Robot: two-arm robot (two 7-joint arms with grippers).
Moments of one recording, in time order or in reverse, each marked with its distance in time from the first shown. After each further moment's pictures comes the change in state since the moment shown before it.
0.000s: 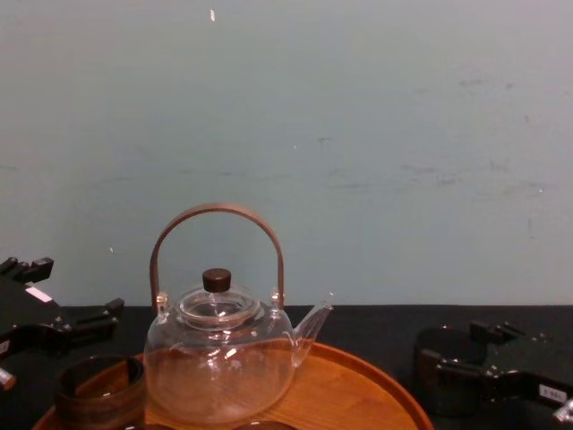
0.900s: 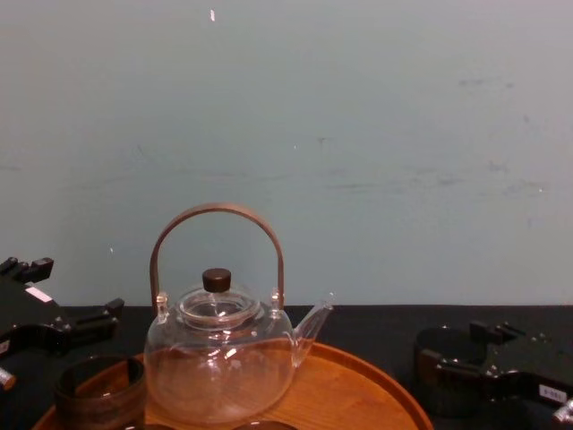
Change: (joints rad) left arm 0.000 0.000 0.000 0.000 0.000 0.000 0.000; right arm 0.000 0.000 0.000 0.000 0.000 0.000 0.000
